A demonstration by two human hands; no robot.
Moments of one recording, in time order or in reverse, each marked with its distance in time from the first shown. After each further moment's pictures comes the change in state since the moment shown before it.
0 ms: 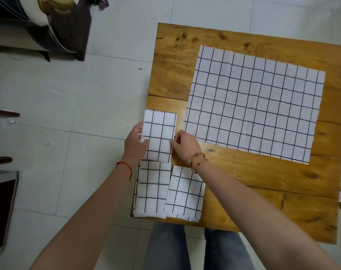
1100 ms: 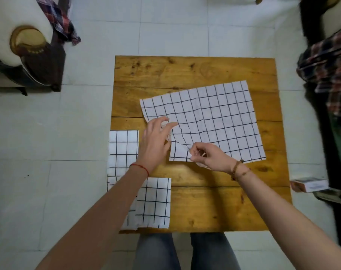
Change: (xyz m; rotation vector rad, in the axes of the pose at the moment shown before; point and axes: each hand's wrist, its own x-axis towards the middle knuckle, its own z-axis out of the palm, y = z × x) left_hand -0.050 0.142 0.102 0.538 -0.033 0.784; right_hand -0.073 0.121 -0.179 0.332 -0.250 -0.205
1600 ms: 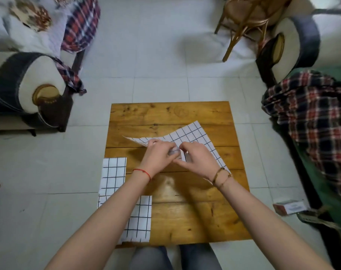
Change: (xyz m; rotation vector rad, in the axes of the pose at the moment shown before) left_hand 0.011 0.152 -0.073 0.025 -0.108 0.073; right_hand -0.110 -0.101 -0.065 -0.667 0.436 -0.289
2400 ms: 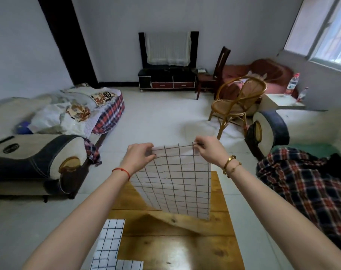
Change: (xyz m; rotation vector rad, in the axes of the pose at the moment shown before) left_hand -0.003 0.094 -0.204 0.104 0.364 0.006; right_hand 0.004 -0.038 -0.254 -0.087 0.339 -0.033
